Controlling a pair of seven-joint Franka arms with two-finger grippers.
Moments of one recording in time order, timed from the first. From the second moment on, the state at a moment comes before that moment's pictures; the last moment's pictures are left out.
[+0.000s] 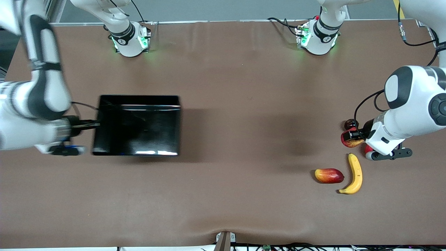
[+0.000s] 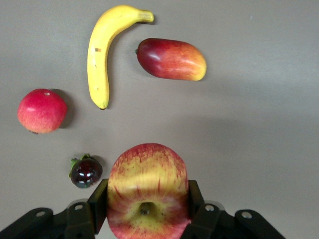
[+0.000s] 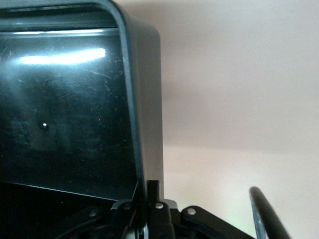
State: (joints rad) left arm 0.09 0.32 -0.20 -1.62 0.03 1.84 -0.24; right arm 0.18 0.41 -0.12 -1.56 0.26 1.53 0.05
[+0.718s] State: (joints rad) left arm 0.05 0.30 -0.39 -1.55 0.03 1.76 -0.64; right arm 0.52 0.48 -0.12 -1.59 0.41 1.85 0.32
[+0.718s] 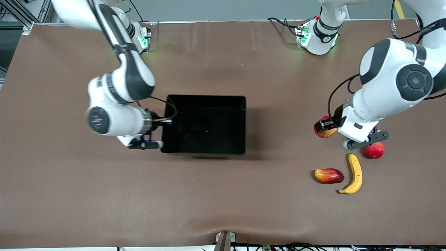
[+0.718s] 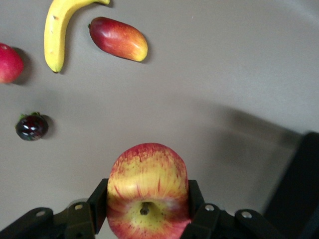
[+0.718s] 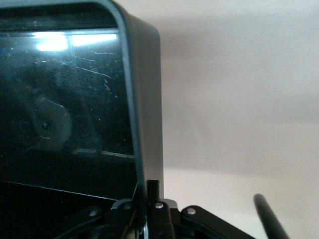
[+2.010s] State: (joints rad) left arm -0.26 0.70 -0.39 -1.54 0.15 2.10 -0.92; right arm 0.69 0.60 -0.21 -1.46 0.52 1.95 0.47
